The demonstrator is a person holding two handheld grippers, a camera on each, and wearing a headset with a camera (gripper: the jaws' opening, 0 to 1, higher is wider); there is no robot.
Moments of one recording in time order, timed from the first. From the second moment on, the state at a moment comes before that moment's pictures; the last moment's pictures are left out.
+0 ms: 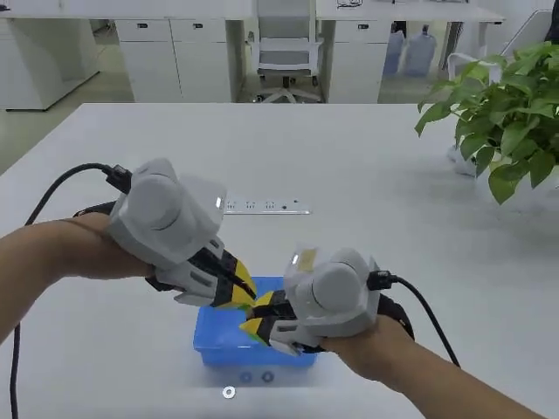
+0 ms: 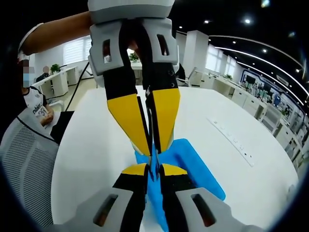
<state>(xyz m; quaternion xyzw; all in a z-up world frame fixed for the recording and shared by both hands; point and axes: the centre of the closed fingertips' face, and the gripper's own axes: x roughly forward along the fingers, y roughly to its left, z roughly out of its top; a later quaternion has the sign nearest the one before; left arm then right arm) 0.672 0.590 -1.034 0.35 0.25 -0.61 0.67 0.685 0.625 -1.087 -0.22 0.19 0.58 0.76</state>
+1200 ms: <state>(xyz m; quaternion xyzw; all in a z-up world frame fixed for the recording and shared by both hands) 0.628 0.616 -1.061 0.34 0.28 -0.61 0.66 0.636 0.647 -1.113 -0.24 0.19 0.60 0.73</state>
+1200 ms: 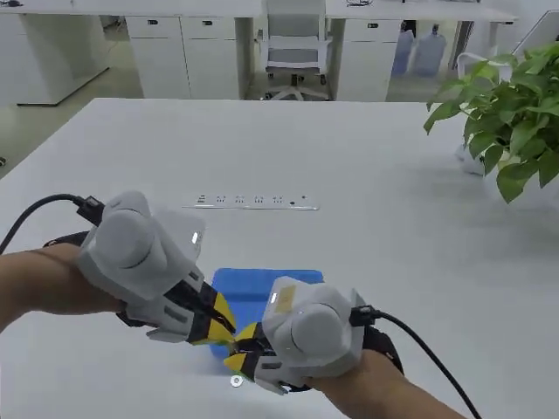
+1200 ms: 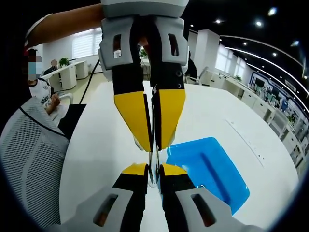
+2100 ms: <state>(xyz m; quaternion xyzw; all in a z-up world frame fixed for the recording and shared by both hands) 0.627 0.621 -1.091 0.35 0.29 -0.61 0.65 0.634 0.652 -1.143 -0.24 0.21 0.61 0.73</state>
